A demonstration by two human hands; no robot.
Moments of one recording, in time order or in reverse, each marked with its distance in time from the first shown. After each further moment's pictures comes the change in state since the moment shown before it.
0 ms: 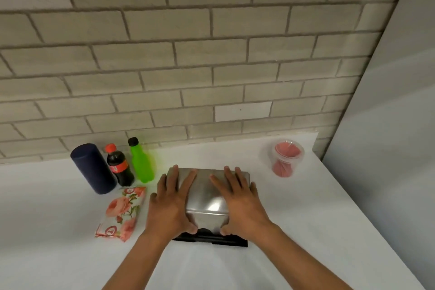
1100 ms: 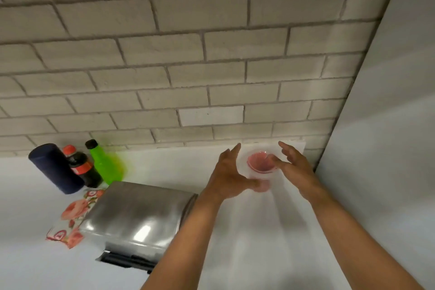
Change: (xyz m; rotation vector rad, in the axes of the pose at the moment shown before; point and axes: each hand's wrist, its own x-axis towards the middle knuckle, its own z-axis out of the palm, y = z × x) left_hand 0.163 0.246 0.003 -0.865 -0.122 -0.106; right_hand 0.055 0.309 -0.047 1.120 0.233 0.430
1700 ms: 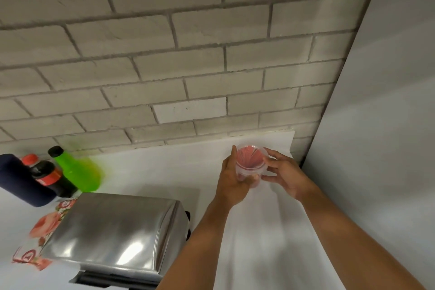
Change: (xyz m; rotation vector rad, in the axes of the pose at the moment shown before) left_hand 0.059 -0.058 0.100 -0.240 0.047 0.027; right_hand 0.030 0.056 -0.009 0.342 -0.224 0.171
